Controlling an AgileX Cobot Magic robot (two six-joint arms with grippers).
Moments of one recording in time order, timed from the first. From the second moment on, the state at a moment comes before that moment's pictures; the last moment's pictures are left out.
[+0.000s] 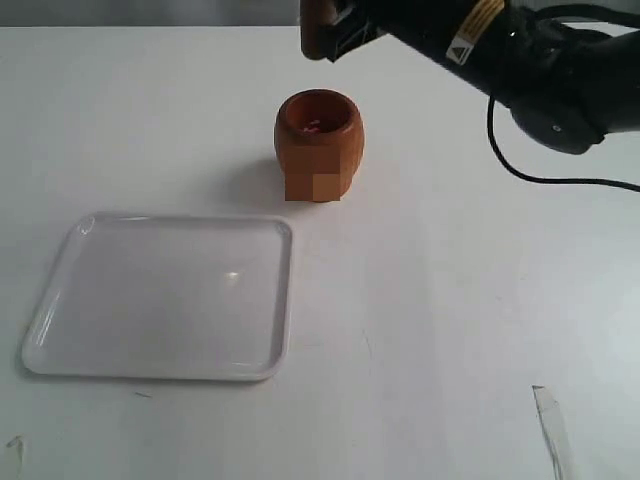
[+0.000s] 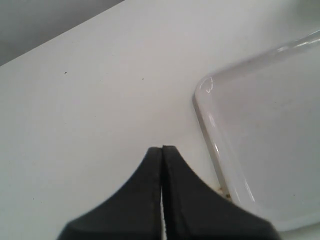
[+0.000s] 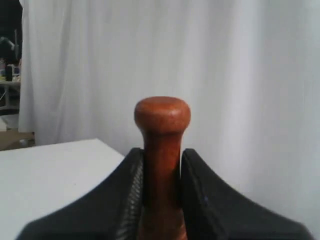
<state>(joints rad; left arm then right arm) 0.02 0.00 0.00 0.07 0.44 0.35 0.55 1.85 -0.97 -0.57 -1.03 0.32</state>
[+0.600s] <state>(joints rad) 0.02 0.00 0.00 0.07 0.44 0.35 0.58 2.05 -0.92 -0.50 -1.17 0.26</state>
